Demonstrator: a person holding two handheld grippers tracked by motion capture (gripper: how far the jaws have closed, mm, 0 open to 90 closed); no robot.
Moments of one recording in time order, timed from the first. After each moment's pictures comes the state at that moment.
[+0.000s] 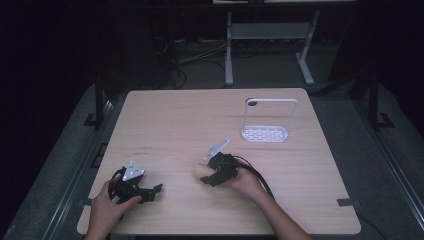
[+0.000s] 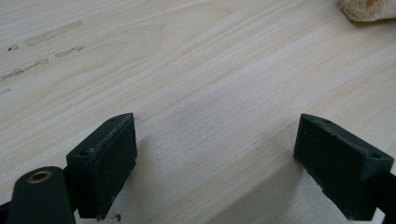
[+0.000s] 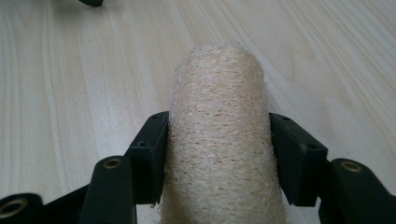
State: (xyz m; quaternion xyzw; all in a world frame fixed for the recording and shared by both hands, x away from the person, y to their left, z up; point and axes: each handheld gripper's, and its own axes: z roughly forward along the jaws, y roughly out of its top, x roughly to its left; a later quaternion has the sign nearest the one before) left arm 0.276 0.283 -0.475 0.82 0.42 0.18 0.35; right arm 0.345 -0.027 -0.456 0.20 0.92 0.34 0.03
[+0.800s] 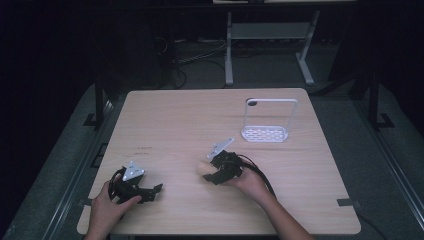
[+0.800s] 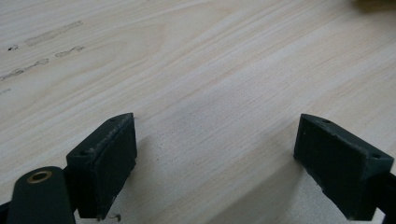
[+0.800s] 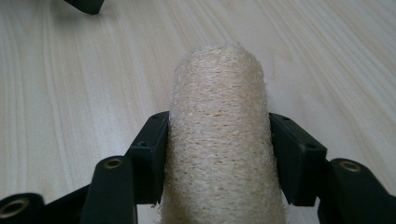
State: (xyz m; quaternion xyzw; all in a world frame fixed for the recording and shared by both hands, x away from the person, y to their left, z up) left arm 0.277 0.283 -0.475 0.82 0.42 0.19 0.35; right arm 0.343 -0.037 -0.444 0.21 0.91 0.34 0.05
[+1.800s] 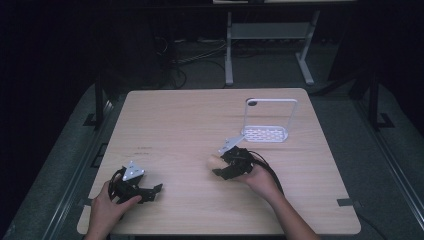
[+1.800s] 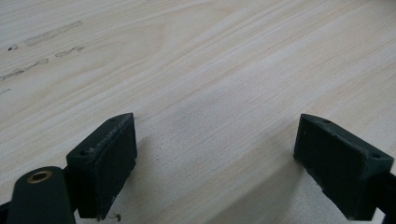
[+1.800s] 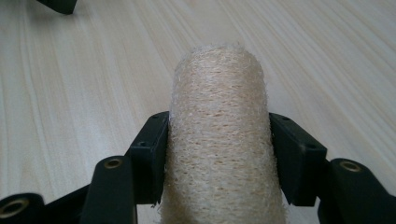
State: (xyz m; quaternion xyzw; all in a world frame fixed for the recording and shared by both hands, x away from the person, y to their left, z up) left arm 0.276 0.283 -0.475 0.82 0.42 0.18 0.35; right arm 0.347 -0.067 -0.434 0.24 0.90 0.35 0.07
